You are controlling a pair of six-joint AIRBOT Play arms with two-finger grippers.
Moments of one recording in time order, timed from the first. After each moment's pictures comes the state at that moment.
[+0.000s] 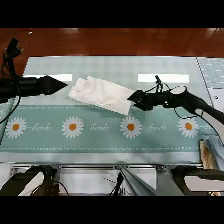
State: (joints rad) left arm 0.09 -0.93 0.94 0.64 -1.16 -1.14; right arm 0.17 -1.53 0.87 -0.39 0.78 1.26
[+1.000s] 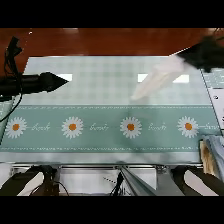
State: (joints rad) left arm 0.08 -0.97 0.94 0.59 -1.10 -1.14; right arm -0.32 -1.06 1.36 -0.65 1.29 1.52
